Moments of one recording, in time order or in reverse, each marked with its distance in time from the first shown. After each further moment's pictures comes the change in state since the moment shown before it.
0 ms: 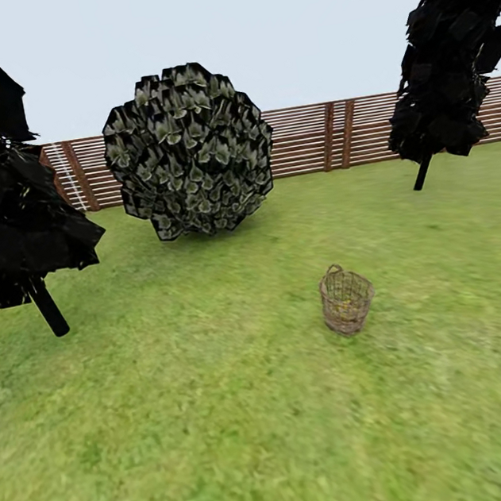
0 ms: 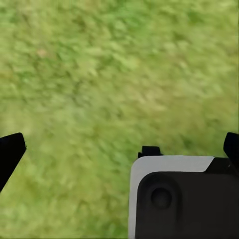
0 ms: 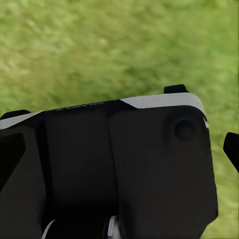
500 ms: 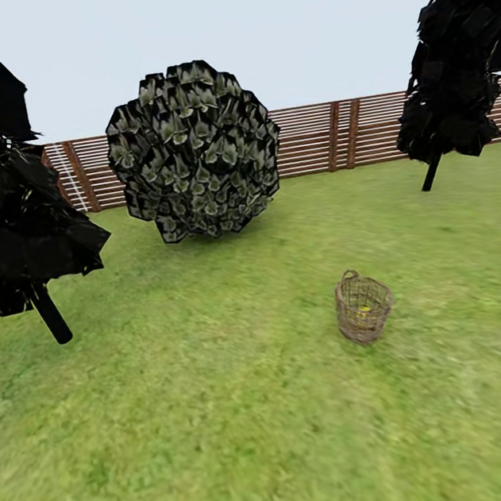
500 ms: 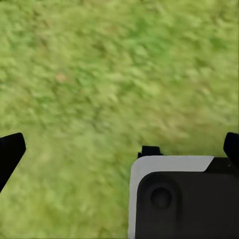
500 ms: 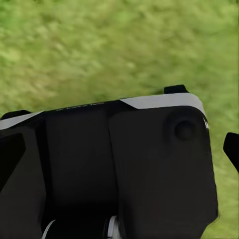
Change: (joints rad) left arm 0.000 0.000 -0.001 0.000 -0.002 0.000 0.000; right arm 0.000 0.000 0.000 0.000 0.000 -0.001 0.000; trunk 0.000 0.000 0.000
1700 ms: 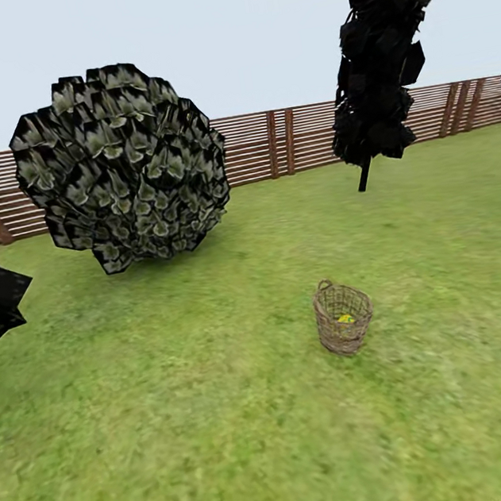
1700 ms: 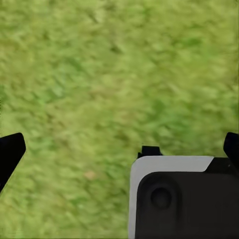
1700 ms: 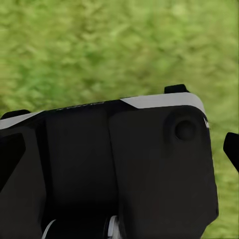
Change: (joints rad) left arm 0.000 0.000 0.000 0.000 0.000 0.000 0.000; right arm 0.000 0.000 0.000 0.001 0.000 0.000 0.001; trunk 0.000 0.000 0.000
